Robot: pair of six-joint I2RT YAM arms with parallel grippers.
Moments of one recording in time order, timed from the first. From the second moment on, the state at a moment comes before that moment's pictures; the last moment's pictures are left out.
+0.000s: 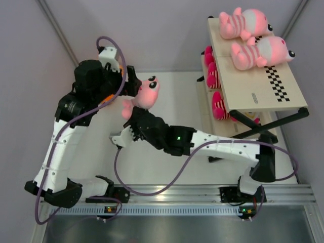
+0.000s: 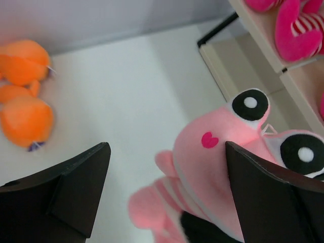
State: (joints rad) left arm -0.41 1.25 1.69 -0.81 0.04 -0.17; right arm 1.31 1.73 1.54 -0.11 0.57 -1.41
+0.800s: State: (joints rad) left arm -0.36 1.24 1.95 -0.85 -0.22 -0.03; right arm 1.32 1.23 2.05 -0.88 0.25 -1.03
